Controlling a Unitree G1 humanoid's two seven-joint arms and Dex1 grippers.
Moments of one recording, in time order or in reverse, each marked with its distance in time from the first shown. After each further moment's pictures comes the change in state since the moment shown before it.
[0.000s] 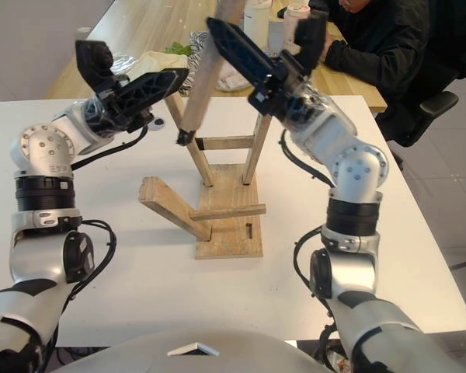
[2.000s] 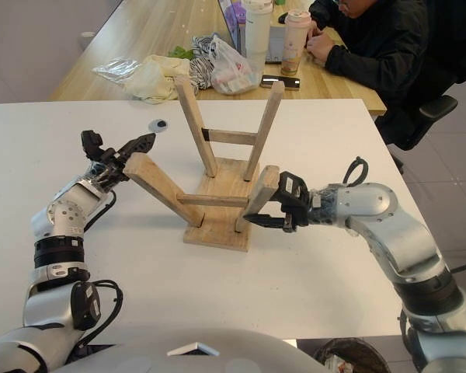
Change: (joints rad) left arm 0.330 -0.117 0.140 -0.049 0.193 -0.314 0.465; right arm 0.384 -0.545 0.439 -0.378 -0.708 -0.188 0.382
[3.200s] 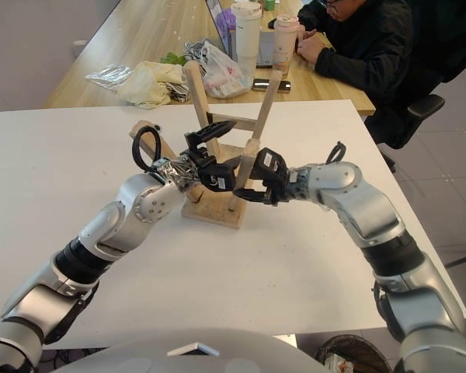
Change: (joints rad) left arm -0.050 0.172 -0.968 -0.522 1.287 -0.476 0.416; right arm -0.285 0.127 0.184 0.333 -0.073 -0.027 -0.077
